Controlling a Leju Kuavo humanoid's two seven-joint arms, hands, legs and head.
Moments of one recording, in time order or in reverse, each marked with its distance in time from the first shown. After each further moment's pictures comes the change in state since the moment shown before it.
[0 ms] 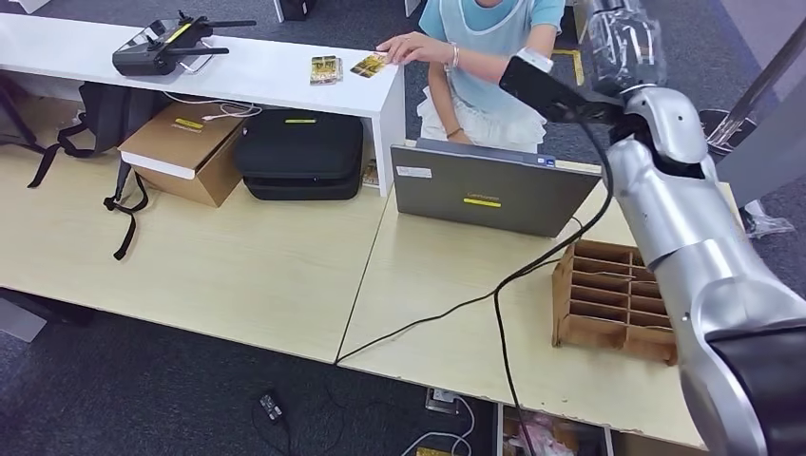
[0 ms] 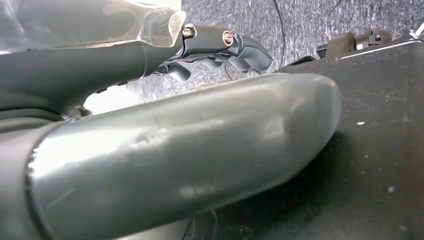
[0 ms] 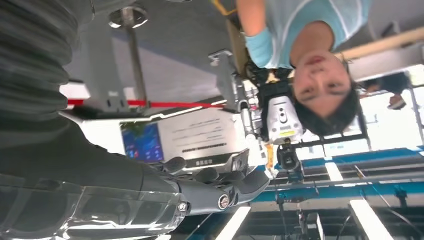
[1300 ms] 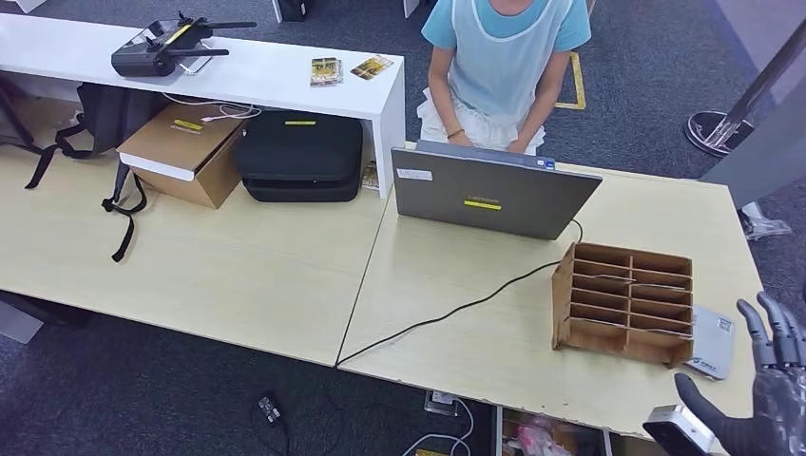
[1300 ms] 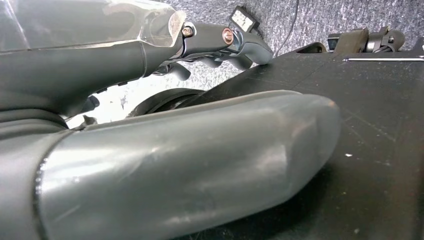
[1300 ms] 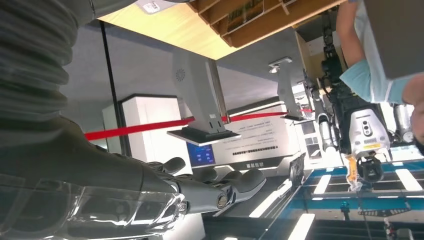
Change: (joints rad) left arm 0.031 -0.008 0.178 0.000 0.063 0.059 0.000; right arm 1.475 -0.303 -0.496 -1.341 0.025 -0.030 -0.076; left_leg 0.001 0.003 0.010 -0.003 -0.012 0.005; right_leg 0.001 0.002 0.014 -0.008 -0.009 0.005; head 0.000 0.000
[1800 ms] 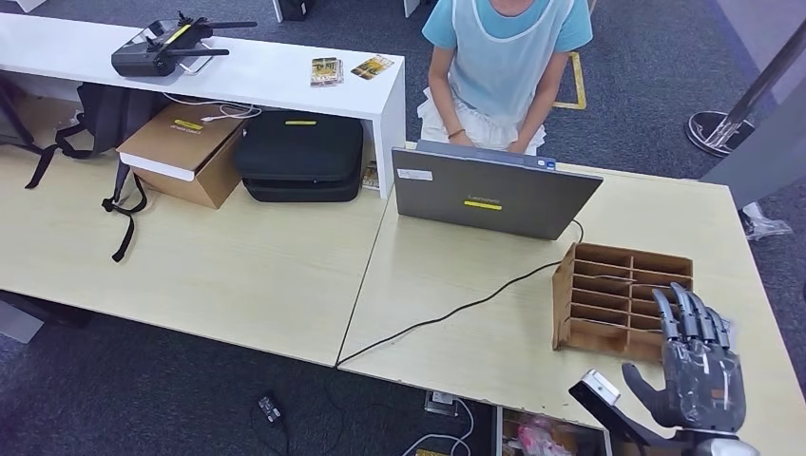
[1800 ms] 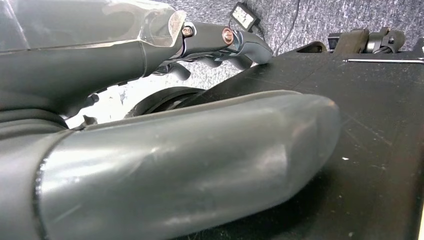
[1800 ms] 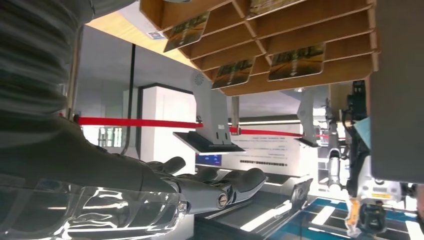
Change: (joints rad) left arm 0.000 -0.001 0.020 0.000 0.006 0.000 0.000; right arm -0.135 0.015 0.209 0.178 0.284 0.023 0.215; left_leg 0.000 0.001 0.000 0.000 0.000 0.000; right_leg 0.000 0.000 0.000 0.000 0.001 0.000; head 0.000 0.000
